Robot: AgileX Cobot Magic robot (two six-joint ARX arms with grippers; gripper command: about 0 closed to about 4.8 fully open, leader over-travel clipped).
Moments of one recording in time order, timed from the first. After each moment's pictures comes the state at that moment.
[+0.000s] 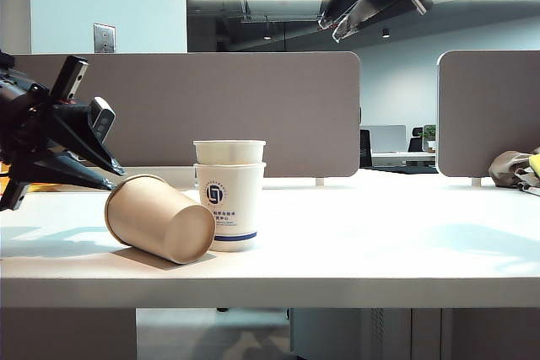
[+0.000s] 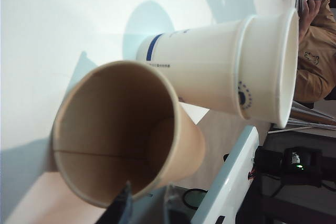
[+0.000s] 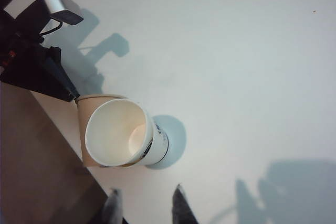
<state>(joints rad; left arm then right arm) 0.01 1.87 1.23 -0.89 1.04 0.19 0.36 1.62 1.62 -0.83 -0.52 -0.11</state>
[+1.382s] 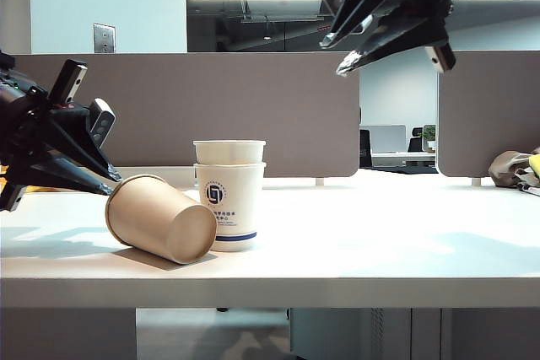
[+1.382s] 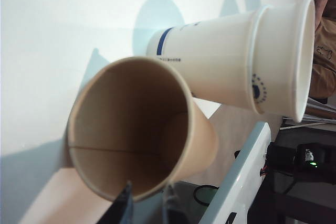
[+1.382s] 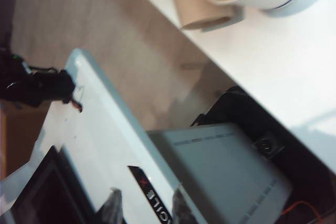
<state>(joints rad) 0.01 1.87 1.23 -0.90 1.01 0.23 0.41 1.63 1.46 -1.17 -0.80 -0.10</state>
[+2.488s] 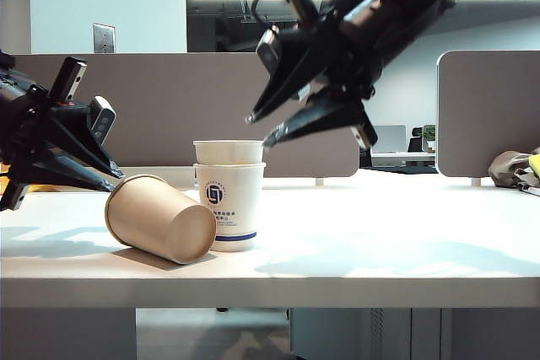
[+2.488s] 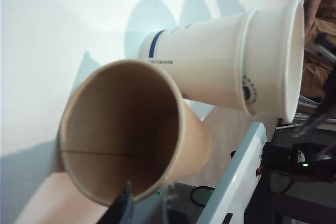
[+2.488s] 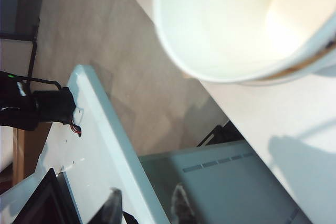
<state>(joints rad) 0.01 1.87 1.23 -0.90 1.03 0.23 0.50 1.83 1.44 -0.89 -0.87 0.00</state>
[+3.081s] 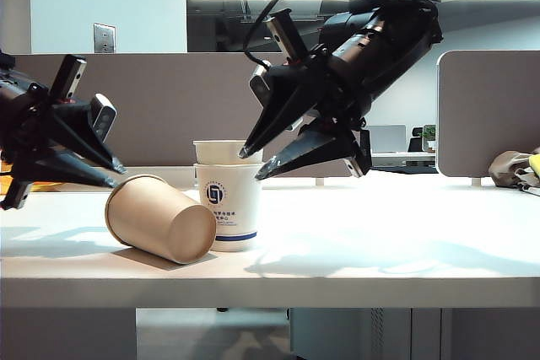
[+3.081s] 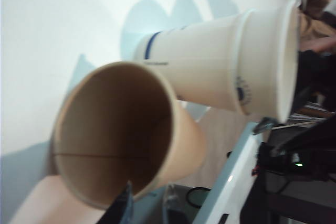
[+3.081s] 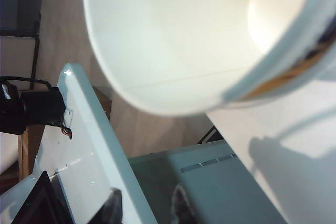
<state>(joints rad) 0.01 1.87 1.23 -0.89 1.06 0.23 0.51 1.91 1.43 -0.84 -0.88 0.01</state>
